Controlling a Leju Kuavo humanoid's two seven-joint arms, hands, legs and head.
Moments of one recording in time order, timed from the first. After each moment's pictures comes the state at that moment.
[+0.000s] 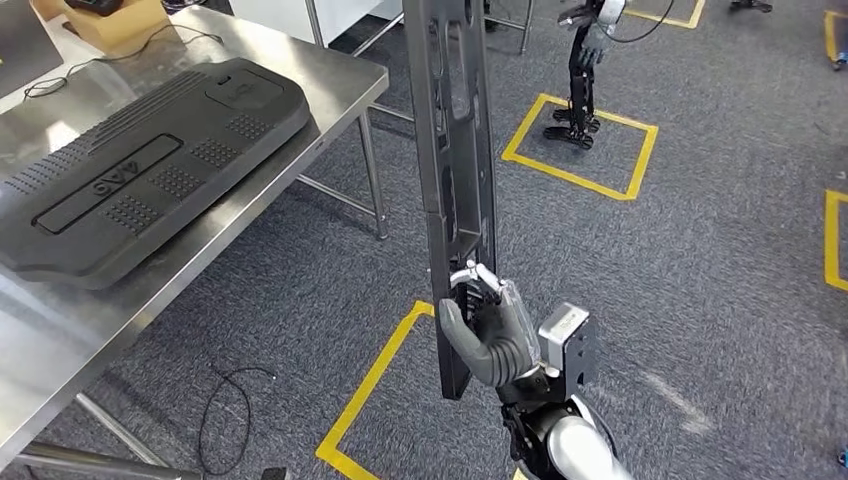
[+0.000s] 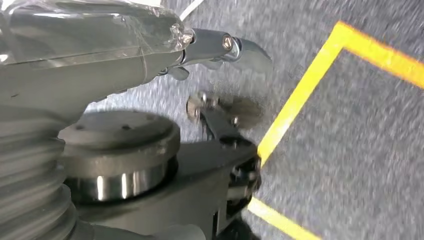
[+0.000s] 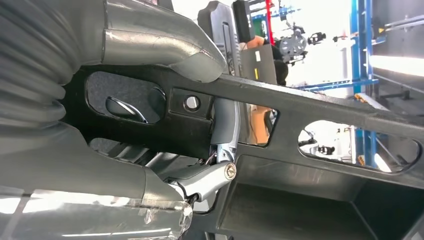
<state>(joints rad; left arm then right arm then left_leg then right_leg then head) -0.10 0.00 -1.06 -0.34 1.21 0.48 -0.31 -0.19 -0.16 0.67 -1.60 -0.19 -0.23 -0.28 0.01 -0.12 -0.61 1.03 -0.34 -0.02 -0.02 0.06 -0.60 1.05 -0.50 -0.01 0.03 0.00</state>
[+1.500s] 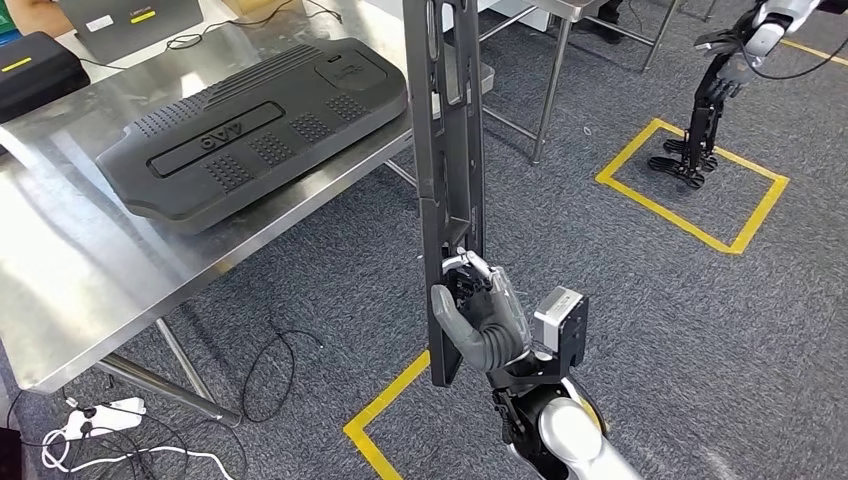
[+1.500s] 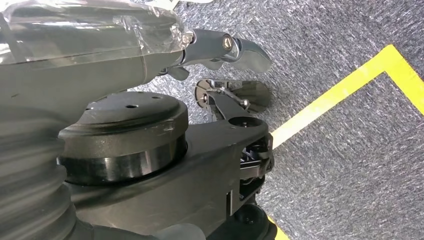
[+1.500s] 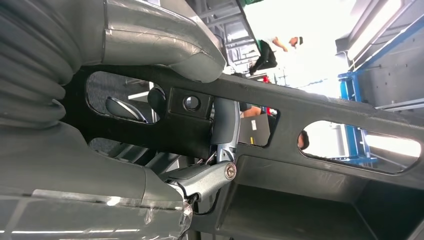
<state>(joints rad) -0.10 -0.01 -1.08 -0.34 1.21 0.45 -0.27 -0.19 -0.17 0.63 -1.61 -0.22 -0.22 -0.30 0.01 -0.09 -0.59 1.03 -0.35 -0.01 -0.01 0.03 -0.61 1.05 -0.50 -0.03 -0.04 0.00</state>
